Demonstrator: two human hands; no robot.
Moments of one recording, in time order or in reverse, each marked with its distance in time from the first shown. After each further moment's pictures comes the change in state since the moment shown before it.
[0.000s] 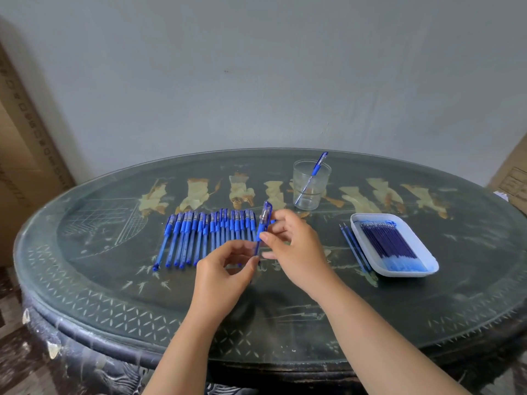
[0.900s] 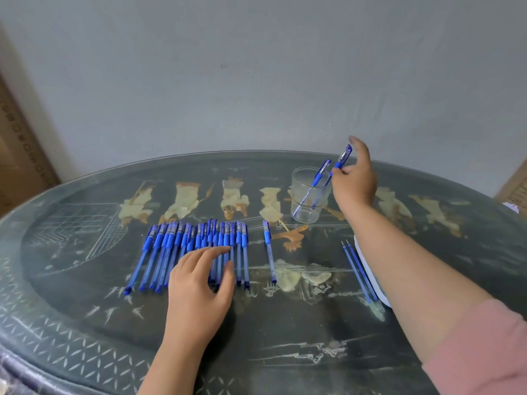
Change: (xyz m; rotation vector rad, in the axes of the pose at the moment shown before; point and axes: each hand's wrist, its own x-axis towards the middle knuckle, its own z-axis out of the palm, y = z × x) left_hand 0.030 -0.035 0.008 0.491 0.211 0.229; right_hand 0.165 0.022 -0.105 -0.308 0.605 -0.067
